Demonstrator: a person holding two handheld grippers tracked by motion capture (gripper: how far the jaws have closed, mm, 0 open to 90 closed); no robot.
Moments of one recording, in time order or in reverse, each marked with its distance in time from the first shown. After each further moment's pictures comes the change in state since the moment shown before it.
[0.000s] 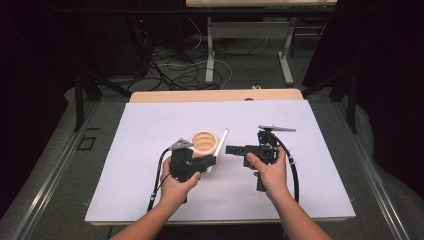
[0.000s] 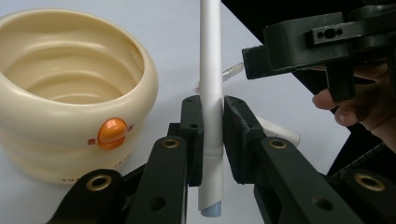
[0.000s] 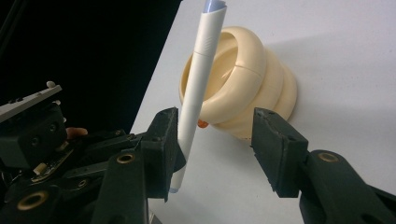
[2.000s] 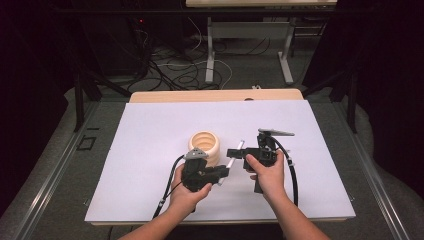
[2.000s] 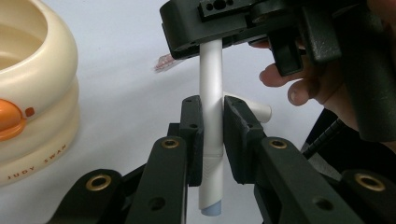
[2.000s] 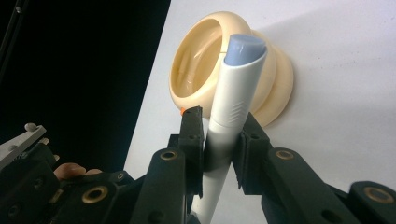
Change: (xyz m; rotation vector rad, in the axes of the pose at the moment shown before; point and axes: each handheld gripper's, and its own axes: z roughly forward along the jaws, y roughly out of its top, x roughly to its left) left arm -0.028 -0.015 0.016 0.064 -0.083 0.073; right arm -0.011 -0.006 0.007 0.021 0.007 0.096
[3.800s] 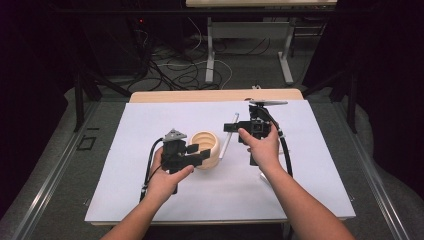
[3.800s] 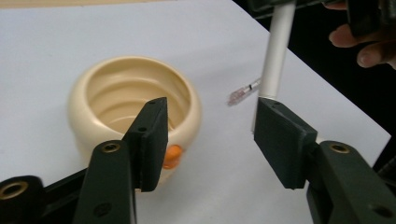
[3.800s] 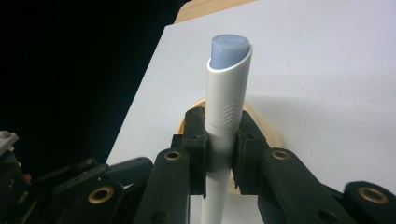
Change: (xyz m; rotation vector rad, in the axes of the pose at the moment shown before) left arm 0.041 0.035 -0.044 -0.066 0.198 0.003; right arm 0.050 0.061 0.007 -0.064 -0.131 -0.184
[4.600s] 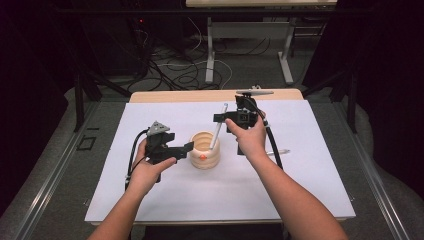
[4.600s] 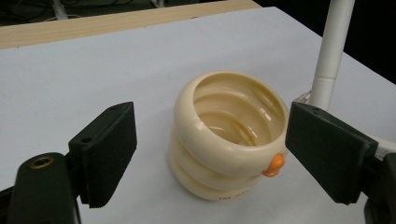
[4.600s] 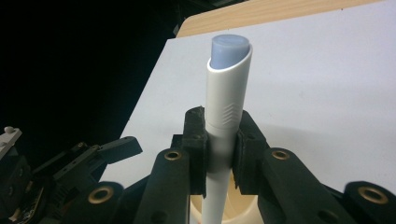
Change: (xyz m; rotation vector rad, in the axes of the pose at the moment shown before) left arm 0.050 0.005 -0.011 -0.017 0.116 0.091; right arm 0.023 0.021 0.028 -0.032 -0.024 -0.055
